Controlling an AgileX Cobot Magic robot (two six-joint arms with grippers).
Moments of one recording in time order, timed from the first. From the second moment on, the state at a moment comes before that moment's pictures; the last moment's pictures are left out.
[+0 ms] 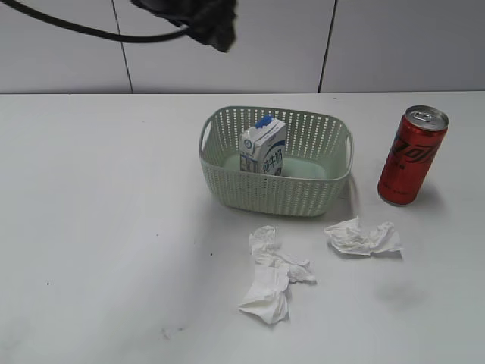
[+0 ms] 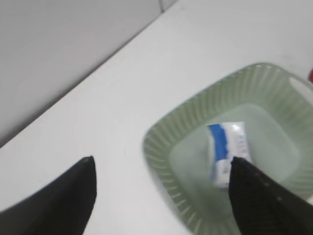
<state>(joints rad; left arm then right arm) -0.60 1.84 -1.72 -0.04 0.81 0.27 0.01 -0.01 -0.50 0.01 1.04 -0.09</state>
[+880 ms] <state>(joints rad) -0.07 1.37 -1.03 -0.11 1.12 0.19 0.01 -0.01 -0.50 0.01 1.04 -0.09</state>
